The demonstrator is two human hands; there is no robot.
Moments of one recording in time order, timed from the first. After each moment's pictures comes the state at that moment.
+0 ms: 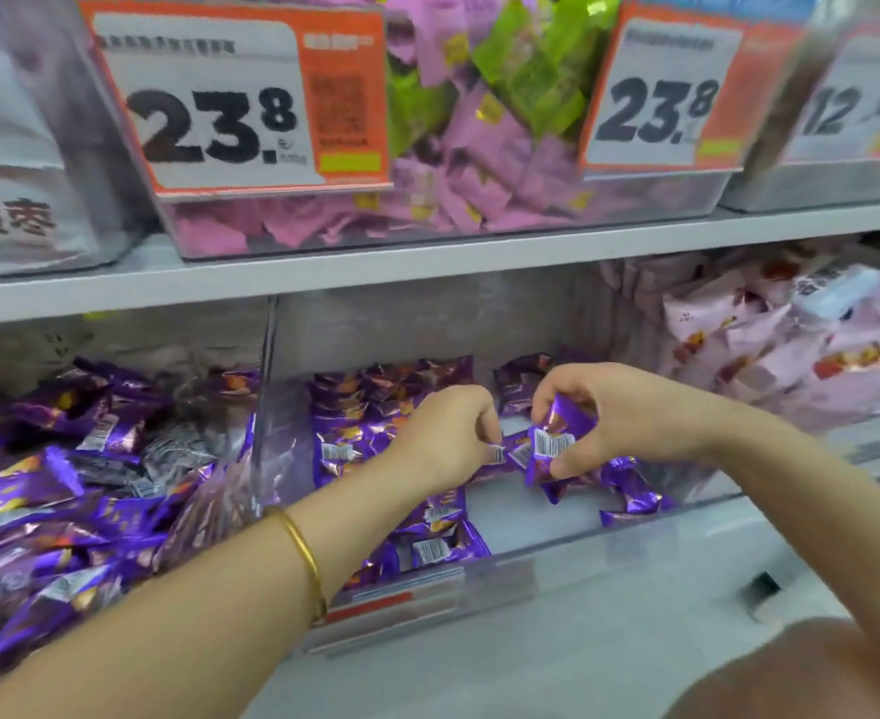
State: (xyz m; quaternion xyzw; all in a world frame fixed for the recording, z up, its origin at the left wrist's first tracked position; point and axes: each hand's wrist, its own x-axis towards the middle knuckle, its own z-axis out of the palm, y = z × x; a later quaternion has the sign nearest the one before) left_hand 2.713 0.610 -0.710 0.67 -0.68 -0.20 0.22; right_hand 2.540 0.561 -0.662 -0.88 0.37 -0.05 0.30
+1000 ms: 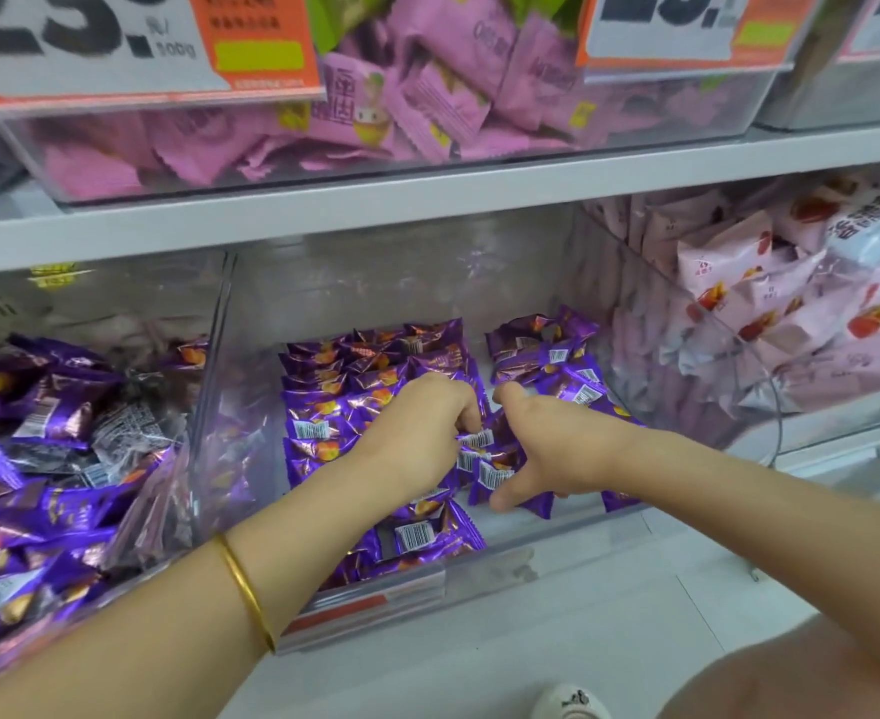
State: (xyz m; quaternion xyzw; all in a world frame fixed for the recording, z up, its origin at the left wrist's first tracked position) left_hand 2.717 0.609 -0.729 0.68 -0.70 -0.17 0.14; right_hand 2.575 0.559 -0.727 -0.86 0.43 0.12 0.22
